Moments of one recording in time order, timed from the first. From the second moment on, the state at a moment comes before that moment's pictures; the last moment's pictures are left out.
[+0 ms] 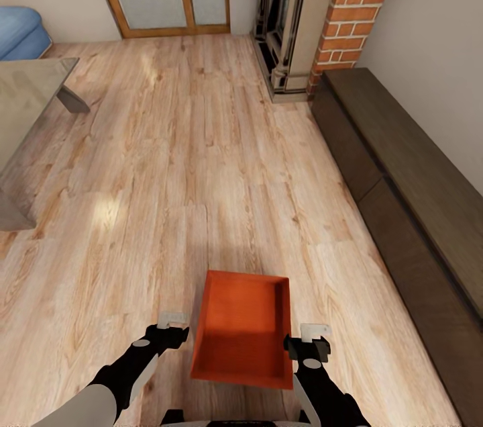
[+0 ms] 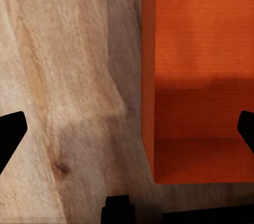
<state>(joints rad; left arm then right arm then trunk) -0.61 0.02 -0.17 -0.37 0.09 0.06 -0.01 -0.44 0.15 0.07 -0.60 0.03 0.09 -0.37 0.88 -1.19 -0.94</state>
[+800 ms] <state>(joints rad) -0.61 0.03 -0.17 -0.37 0.09 0.06 -0.02 -0.44 0.15 0.07 -0.60 0.03 0.09 -0.38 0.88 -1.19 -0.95</state>
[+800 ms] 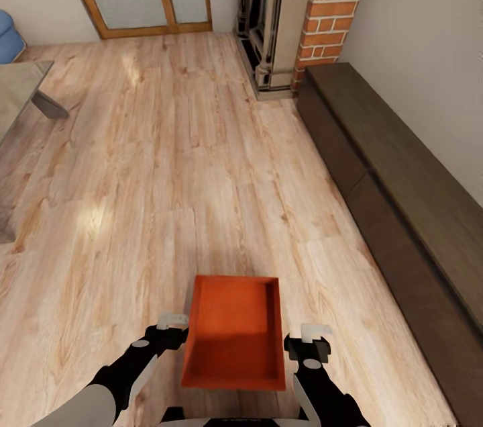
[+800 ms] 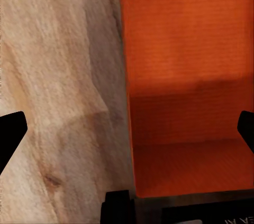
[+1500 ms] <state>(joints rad) -0.61 0.03 -0.18 -0.36 0.08 0.05 -0.01 -0.44 0.15 0.08 -0.60 0.03 0.09 -0.38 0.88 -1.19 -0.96</state>
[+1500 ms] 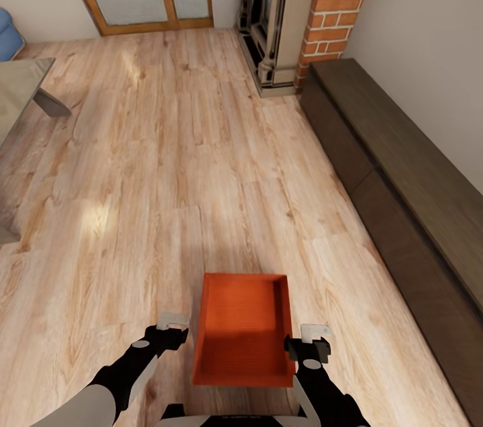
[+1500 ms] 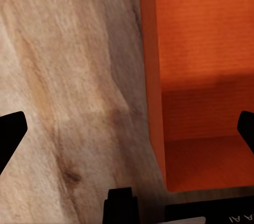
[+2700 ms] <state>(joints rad) -0.61 0.03 -0.17 -0.36 0.09 0.04 -0.01 -0.44 0.15 0.08 -0.60 0.03 0.09 -0.37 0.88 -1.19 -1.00</state>
